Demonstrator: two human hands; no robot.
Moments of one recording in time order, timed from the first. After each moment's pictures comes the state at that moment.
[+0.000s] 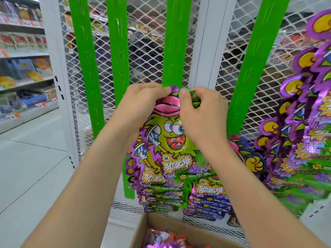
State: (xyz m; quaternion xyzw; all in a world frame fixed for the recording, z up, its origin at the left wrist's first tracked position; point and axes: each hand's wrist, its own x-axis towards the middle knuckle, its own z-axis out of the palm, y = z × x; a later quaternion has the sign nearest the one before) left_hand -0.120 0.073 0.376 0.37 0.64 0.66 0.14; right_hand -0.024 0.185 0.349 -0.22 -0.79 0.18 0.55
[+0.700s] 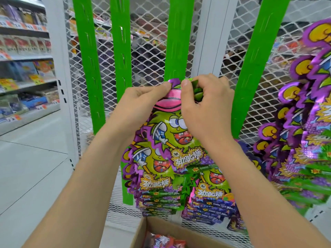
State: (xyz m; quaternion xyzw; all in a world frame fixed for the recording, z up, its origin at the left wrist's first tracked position) left_hand -0.122 0.064 0.380 0.37 0.67 0.63 0.14; right_hand -0.022 0.182 0.372 -0.19 -0.77 0.11 0.59
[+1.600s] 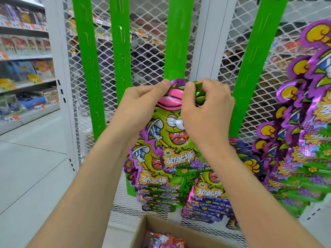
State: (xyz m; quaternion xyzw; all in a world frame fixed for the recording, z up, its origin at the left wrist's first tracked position) left_hand -0.118 0.065 0.375 0.38 0.61 0.68 0.15; right_hand -0.019 0.172 0.364 -0.23 -0.75 0.11 0.61
